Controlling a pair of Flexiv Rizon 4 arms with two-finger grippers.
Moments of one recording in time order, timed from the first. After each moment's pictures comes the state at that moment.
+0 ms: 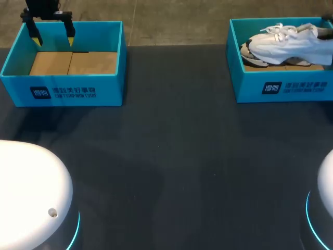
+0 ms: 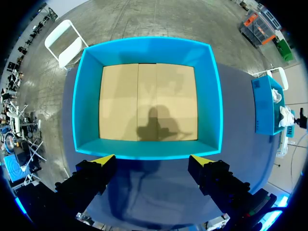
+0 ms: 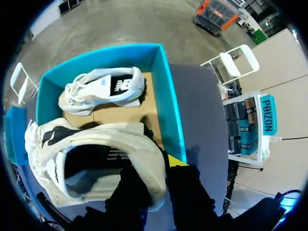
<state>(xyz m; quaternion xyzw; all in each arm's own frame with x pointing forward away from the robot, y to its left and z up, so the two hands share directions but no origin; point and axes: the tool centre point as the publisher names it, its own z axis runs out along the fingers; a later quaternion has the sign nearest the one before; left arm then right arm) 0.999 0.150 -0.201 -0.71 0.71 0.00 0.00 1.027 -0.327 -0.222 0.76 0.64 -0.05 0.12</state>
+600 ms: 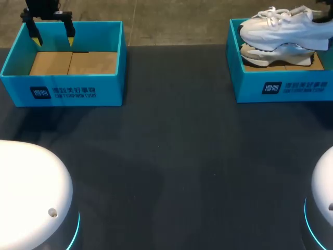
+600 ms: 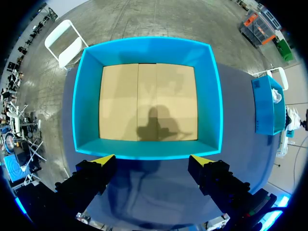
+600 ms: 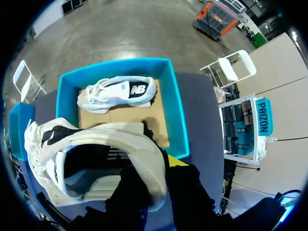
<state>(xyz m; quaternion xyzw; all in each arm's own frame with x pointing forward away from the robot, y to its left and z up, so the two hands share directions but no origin) 0.999 0.150 -0.201 -0.71 0.71 0.00 0.00 1.013 -0.279 -0.164 0.75 0.64 -0.05 0.13</state>
